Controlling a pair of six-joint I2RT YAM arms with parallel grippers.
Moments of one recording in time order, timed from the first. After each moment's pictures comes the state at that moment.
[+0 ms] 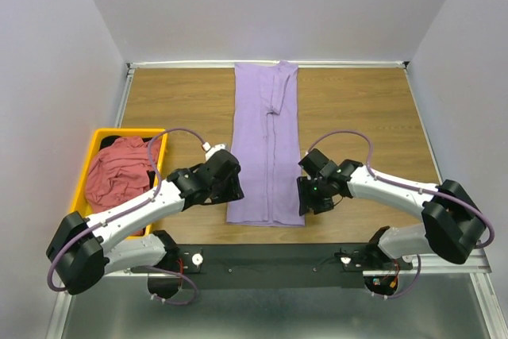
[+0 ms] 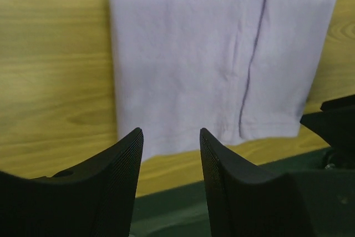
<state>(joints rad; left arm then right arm) -0.80 1.09 0.70 -0.59 -0.11 -0.90 0.78 1.36 0.73 -0.65 -0.07 0.66</state>
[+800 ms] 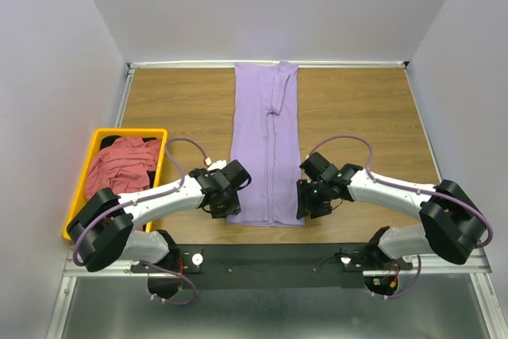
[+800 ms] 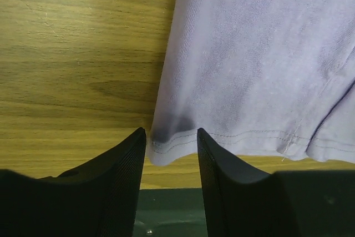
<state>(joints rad) -0.89 1.29 0.68 -0.69 -0.13 -1.09 0.78 1.35 0.65 -0.57 -0.13 0.71</state>
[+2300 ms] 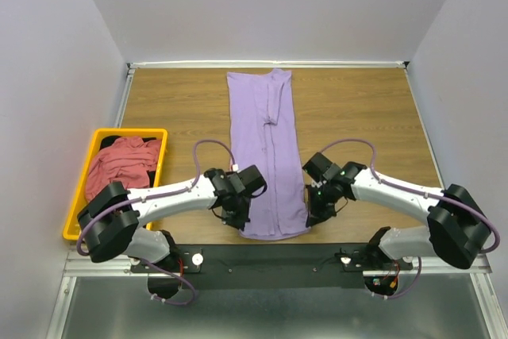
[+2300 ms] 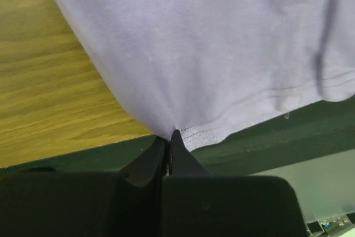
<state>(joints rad) -1.05 1.36 0.77 -0.77 0.06 -0.94 0.78 1.29 0.64 -0.71 -0.23 0.79</state>
